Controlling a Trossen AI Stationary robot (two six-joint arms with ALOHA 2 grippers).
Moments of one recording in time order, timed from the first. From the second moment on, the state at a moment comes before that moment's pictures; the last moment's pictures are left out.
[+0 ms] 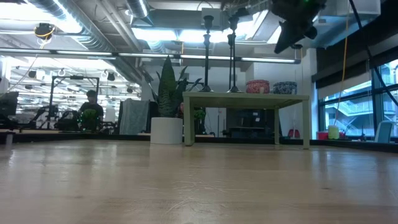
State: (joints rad) left arm -0.44 1.03 0.89 -0.30 -0.76 0.27; right arm -0.29 1.16 1.21 -0.92 0.38 0.24
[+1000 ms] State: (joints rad) left arm -0.44 1.03 0.89 -0.37 -0.75 0.19; right arm -0.74 0.97 0.83 -0.51 0.25 0.41
